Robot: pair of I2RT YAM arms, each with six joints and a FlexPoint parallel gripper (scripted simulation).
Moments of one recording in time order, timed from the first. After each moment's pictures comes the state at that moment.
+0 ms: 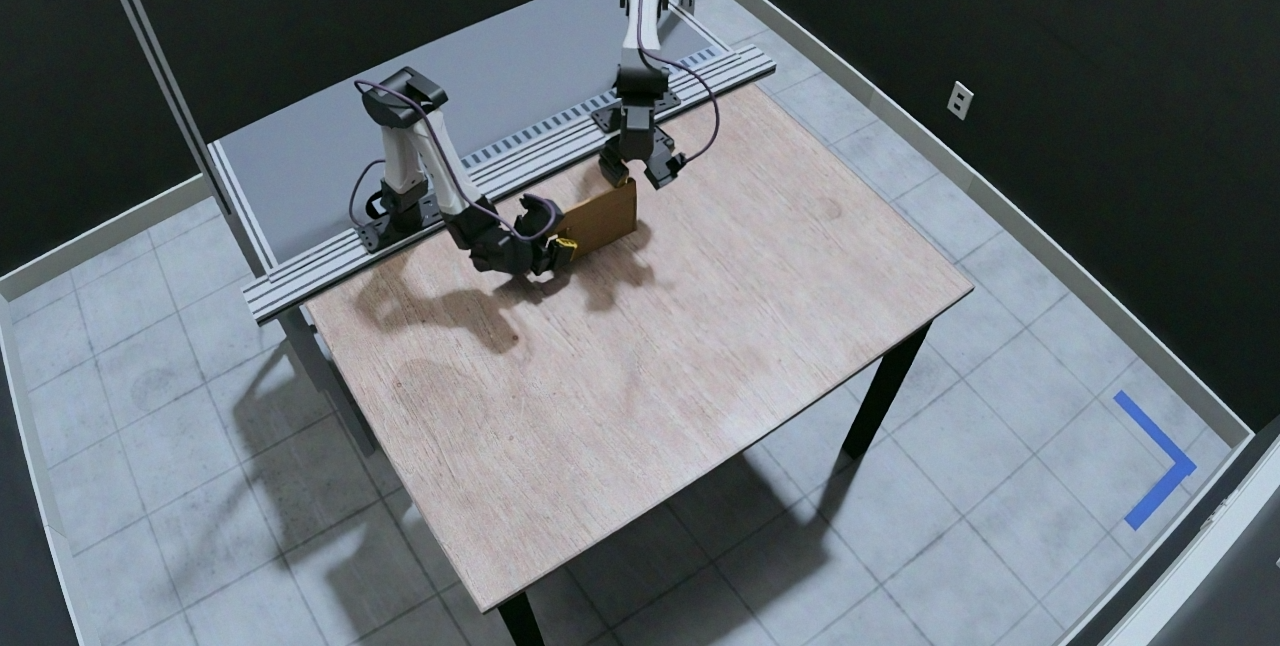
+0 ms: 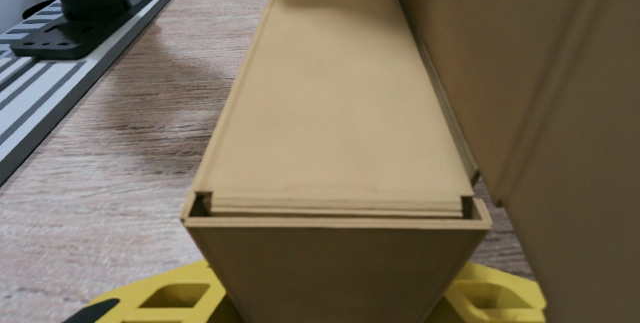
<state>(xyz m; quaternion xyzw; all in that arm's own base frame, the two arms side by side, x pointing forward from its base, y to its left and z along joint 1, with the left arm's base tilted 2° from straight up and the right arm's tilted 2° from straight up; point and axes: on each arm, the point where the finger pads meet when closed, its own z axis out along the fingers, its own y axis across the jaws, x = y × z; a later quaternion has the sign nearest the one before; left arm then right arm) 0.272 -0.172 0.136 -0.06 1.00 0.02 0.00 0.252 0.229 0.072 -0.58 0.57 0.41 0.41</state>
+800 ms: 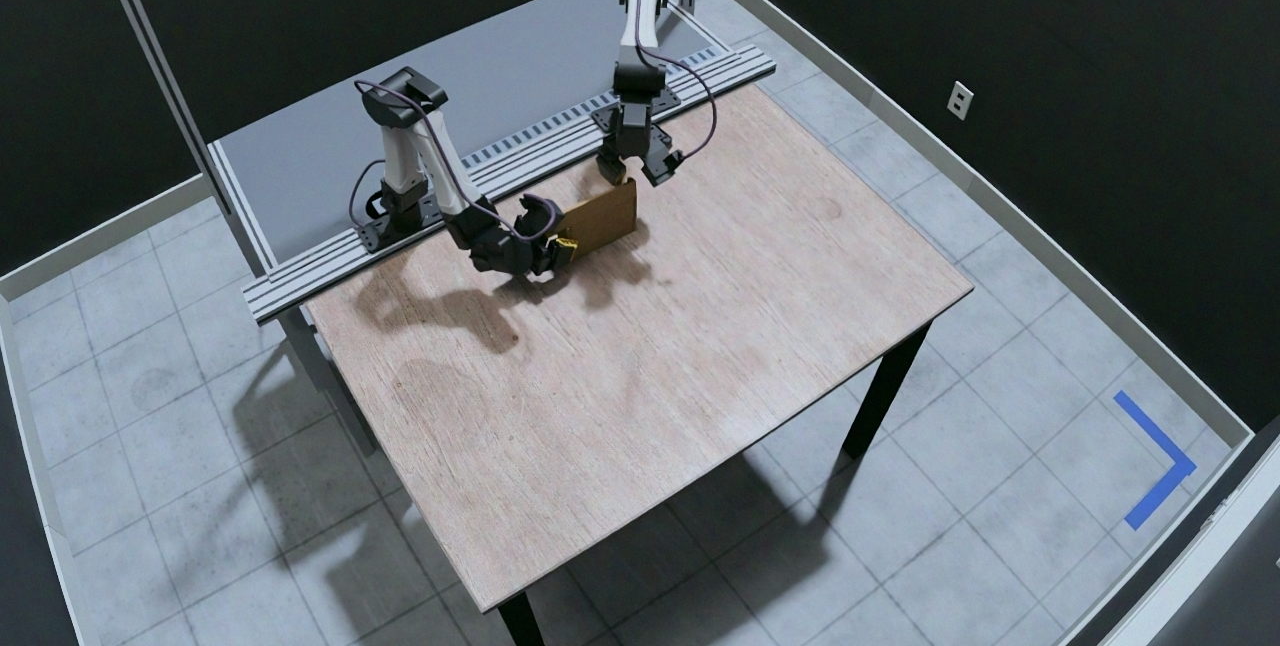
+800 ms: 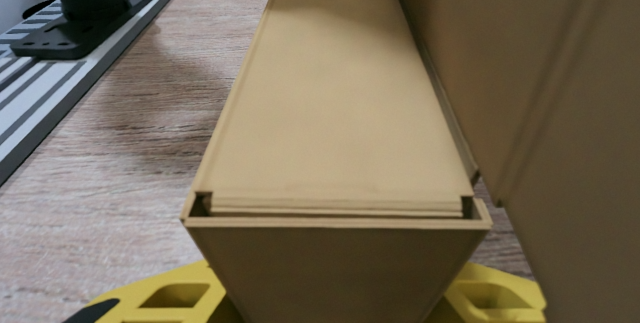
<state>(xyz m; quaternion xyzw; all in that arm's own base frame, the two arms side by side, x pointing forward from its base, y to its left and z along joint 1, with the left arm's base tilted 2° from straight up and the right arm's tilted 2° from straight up) 0.265 -0.173 0.136 -0.06 1.00 0.02 0.00 0.252 0.229 0.072 -0.58 0.57 0.41 0.41</state>
